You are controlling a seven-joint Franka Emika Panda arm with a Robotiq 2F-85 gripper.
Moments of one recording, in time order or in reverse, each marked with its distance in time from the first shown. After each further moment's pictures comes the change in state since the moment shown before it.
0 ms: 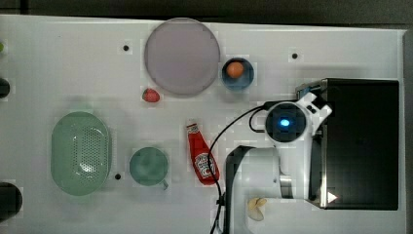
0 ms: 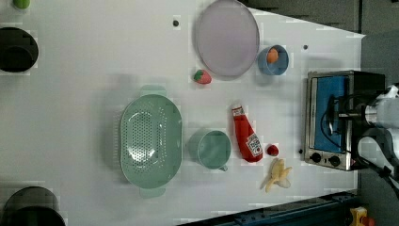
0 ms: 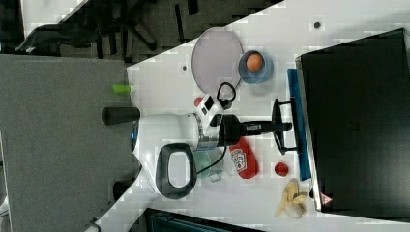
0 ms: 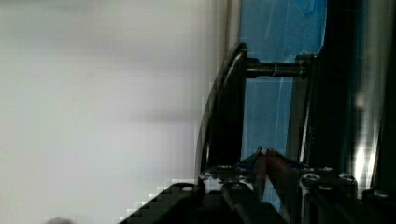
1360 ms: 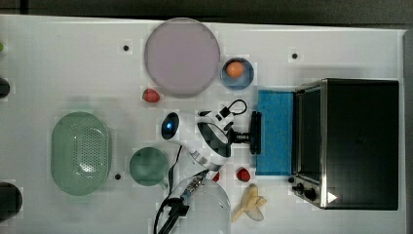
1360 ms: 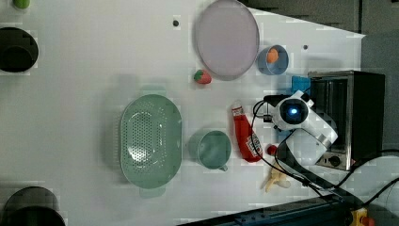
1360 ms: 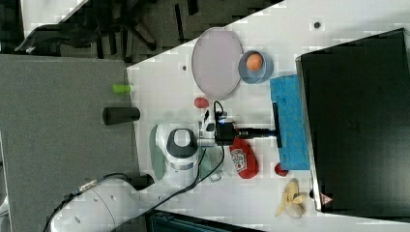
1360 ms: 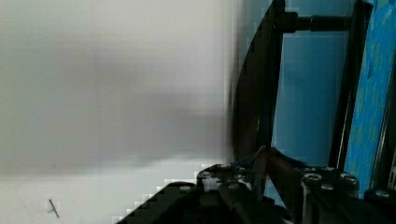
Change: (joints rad) arm 0.230 0.376 0.120 0.016 -0.401 -0.027 0.822
